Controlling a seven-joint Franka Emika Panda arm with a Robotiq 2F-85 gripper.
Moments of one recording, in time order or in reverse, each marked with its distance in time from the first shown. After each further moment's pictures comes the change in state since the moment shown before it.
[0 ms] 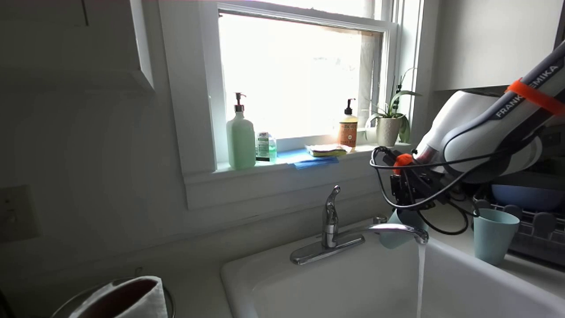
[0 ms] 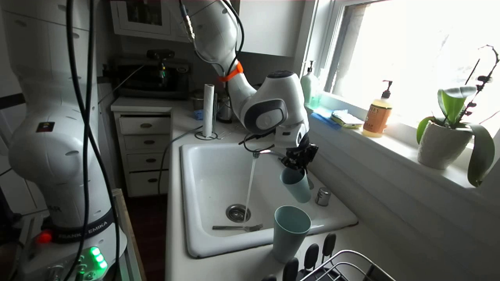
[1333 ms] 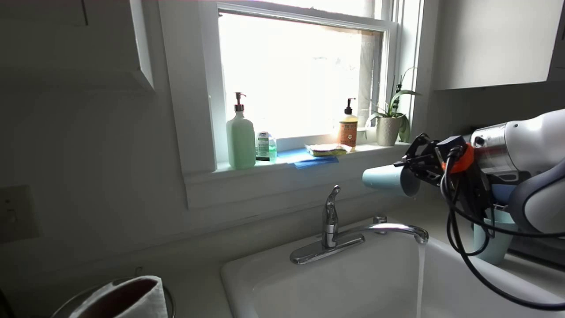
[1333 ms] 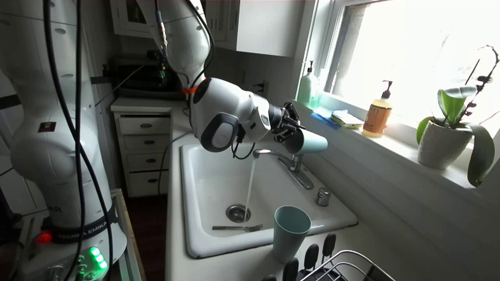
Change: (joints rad) arm 0.023 -0.088 0.056 -0.343 -0.030 1.018 -0.234
